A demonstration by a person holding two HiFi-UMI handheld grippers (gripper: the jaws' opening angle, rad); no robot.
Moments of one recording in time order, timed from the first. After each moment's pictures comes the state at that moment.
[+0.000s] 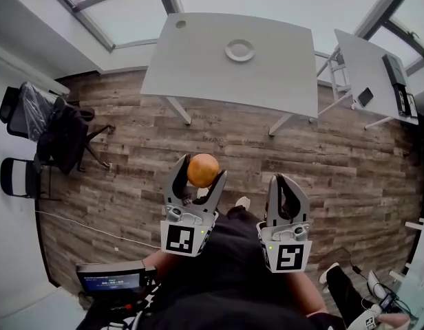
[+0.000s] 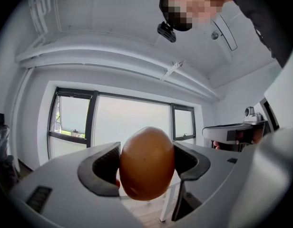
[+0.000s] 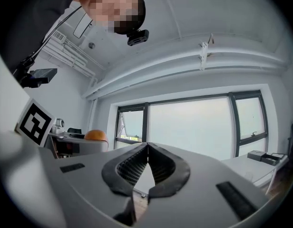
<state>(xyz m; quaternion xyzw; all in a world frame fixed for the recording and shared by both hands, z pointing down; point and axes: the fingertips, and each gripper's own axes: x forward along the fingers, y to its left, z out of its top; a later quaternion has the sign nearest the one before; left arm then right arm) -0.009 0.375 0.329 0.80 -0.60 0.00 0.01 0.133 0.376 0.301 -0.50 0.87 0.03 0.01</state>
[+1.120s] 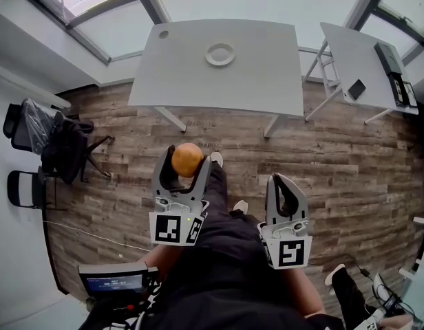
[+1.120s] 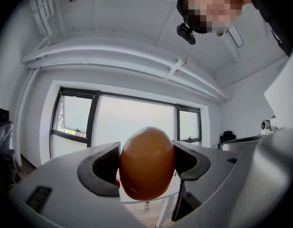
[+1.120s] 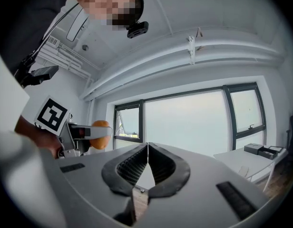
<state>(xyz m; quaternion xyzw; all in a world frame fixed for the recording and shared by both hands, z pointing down) 0.045 0.330 0.325 0.78 -0.63 -0.01 0.03 0.223 0.355 0.329 -0.49 0.87 -0.01 0.01</state>
